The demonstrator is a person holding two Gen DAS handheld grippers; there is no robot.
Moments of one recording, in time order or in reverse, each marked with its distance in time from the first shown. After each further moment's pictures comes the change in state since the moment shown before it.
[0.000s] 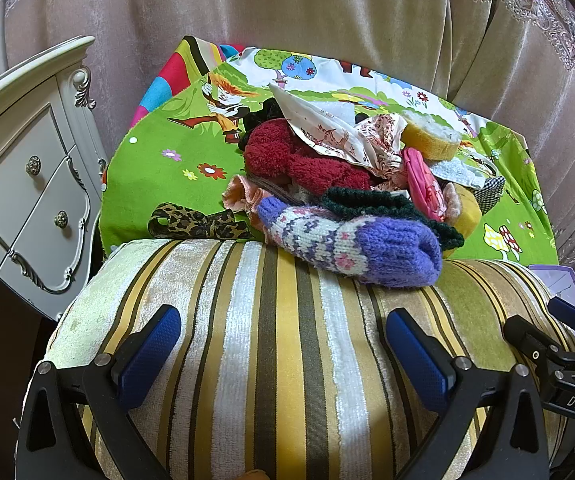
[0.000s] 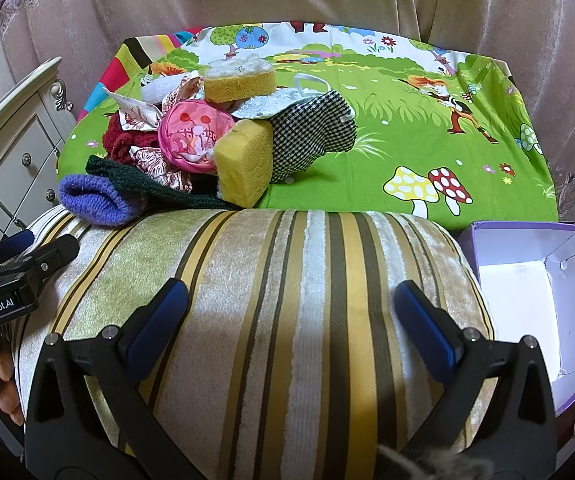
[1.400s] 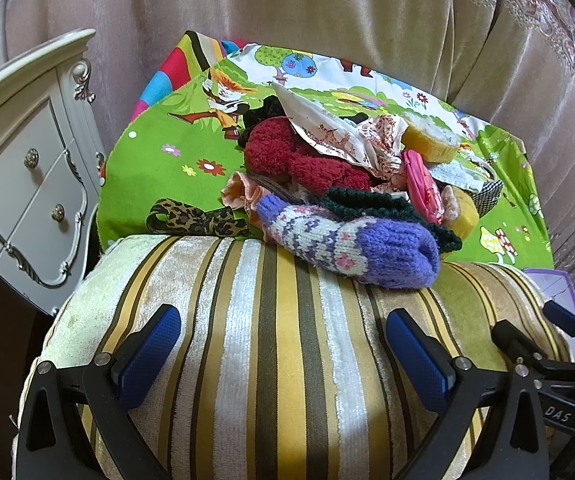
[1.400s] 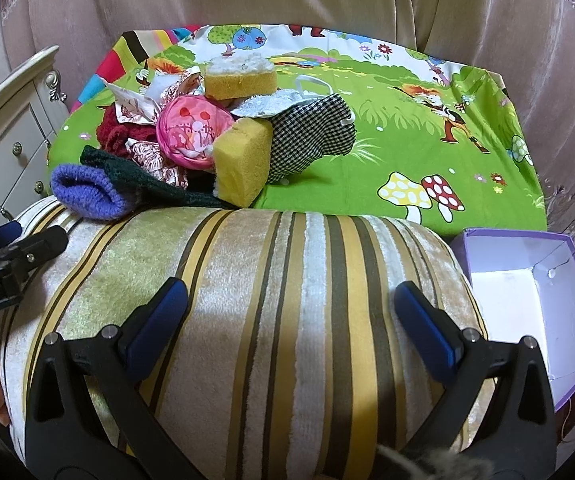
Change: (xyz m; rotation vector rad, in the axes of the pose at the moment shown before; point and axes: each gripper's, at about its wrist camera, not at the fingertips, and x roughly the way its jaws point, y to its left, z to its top) left arm -0.001 0.004 0.003 -0.027 0.017 -0.031; right arm -0.001 0.010 -0.001 -0.037 -0.013 -0.061
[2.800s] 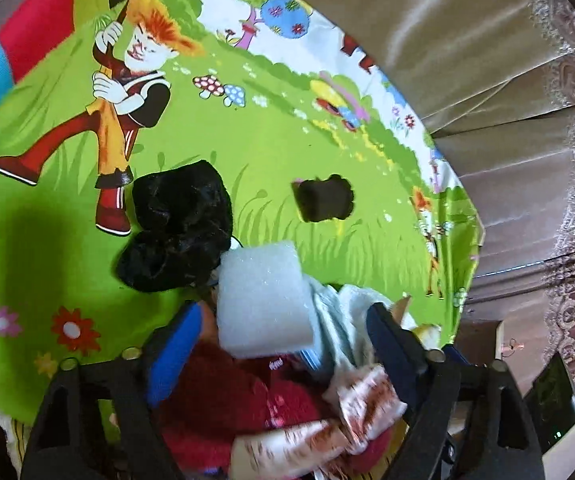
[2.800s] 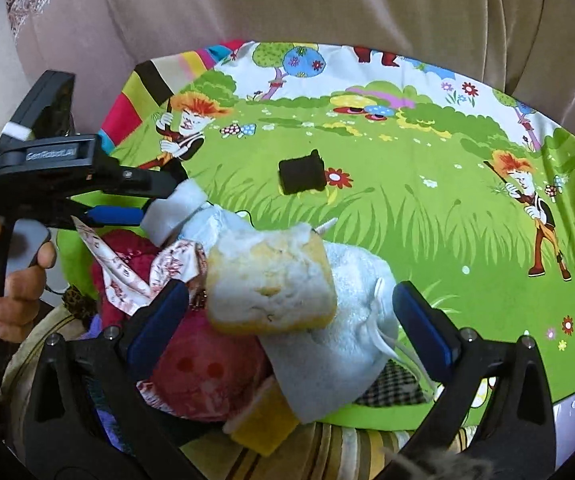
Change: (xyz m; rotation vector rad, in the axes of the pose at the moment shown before) left arm 0.166 0.027 0.201 -0.270 0.339 -0.414; right arm 0.088 0.007 0.164 -0.091 0.015 0.224
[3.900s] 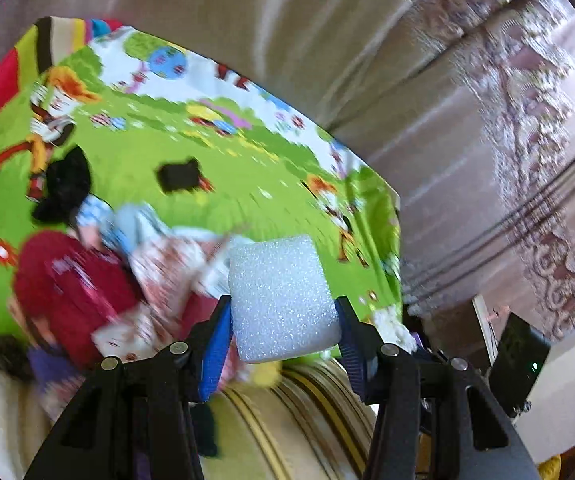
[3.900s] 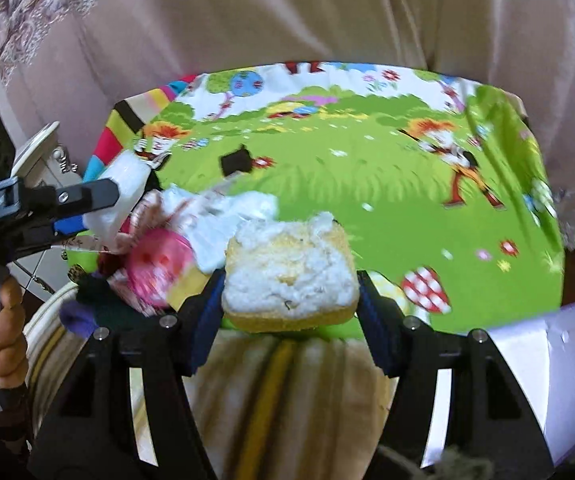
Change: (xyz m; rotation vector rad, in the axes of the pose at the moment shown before) left arm -0.047 -0.123 -0.128 0.218 -0.169 -0.157; right arm -0.100 -0.081 -0.081 0.165 -0.084 -0.054
